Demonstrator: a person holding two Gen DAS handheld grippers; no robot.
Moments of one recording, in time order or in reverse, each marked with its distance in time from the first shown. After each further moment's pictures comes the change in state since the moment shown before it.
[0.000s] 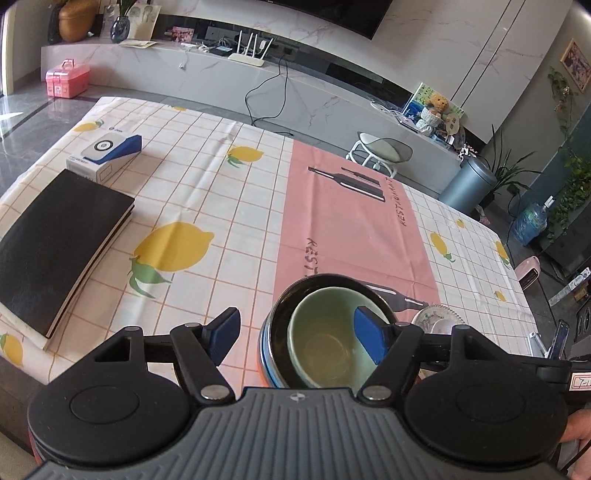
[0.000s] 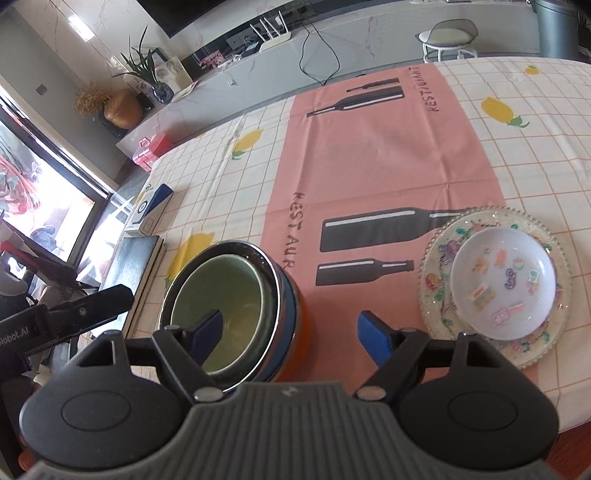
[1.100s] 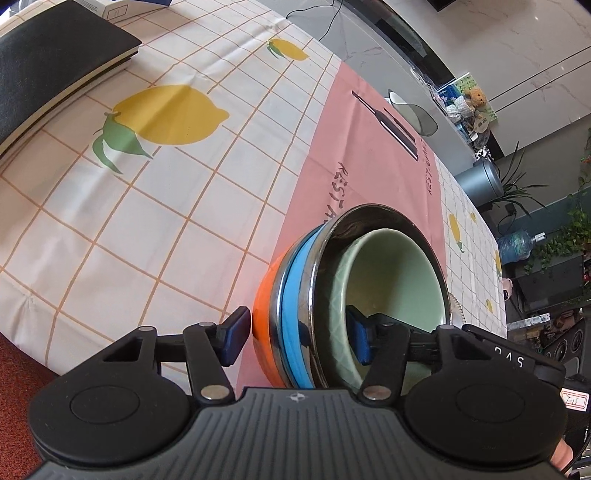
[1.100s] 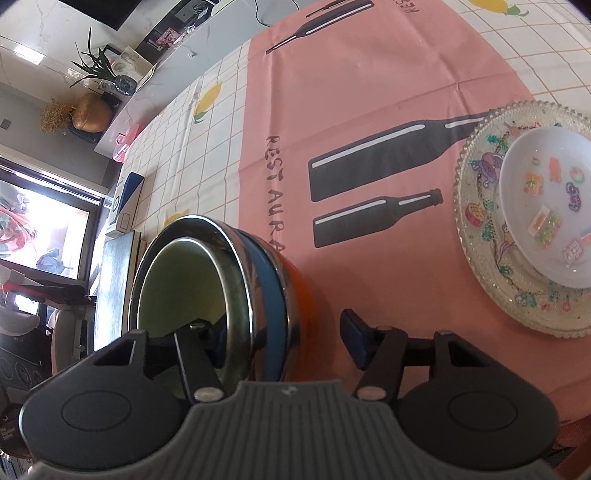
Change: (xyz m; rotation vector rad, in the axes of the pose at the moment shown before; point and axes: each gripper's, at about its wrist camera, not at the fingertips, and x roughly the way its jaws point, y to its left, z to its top) left arm 0.084 0.045 -0.032 -0.308 0.215 -0.117; right arm 0.067 -0.022 -0.001 0.232 0.148 0.047
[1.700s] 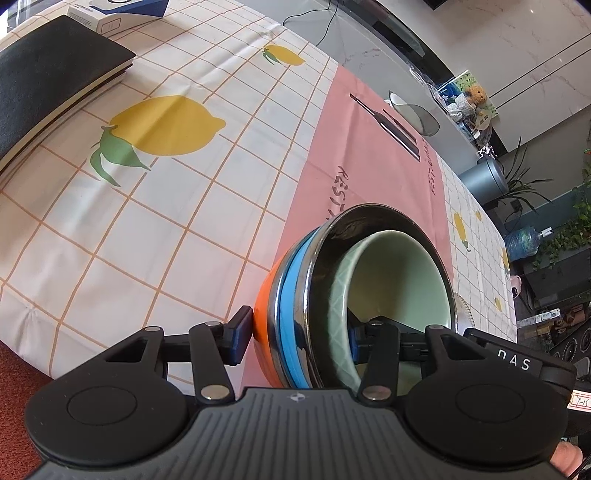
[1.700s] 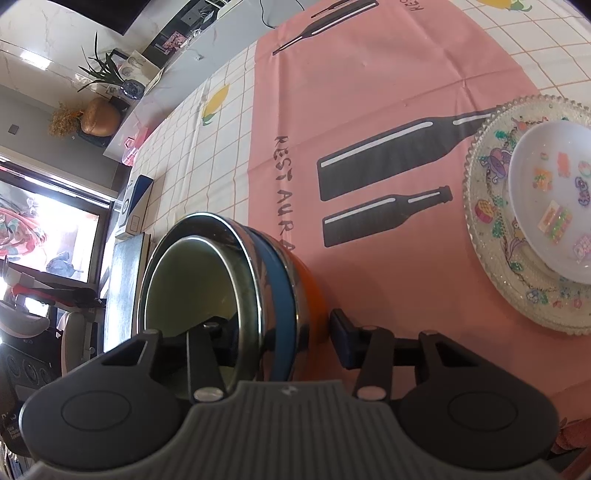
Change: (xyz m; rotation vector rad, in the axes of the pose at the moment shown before) left arm 0.001 -0.007 0.000 0.034 -0.024 0.031; right arm 0.000 0.000 -0.002 0.005 -0.012 0.035
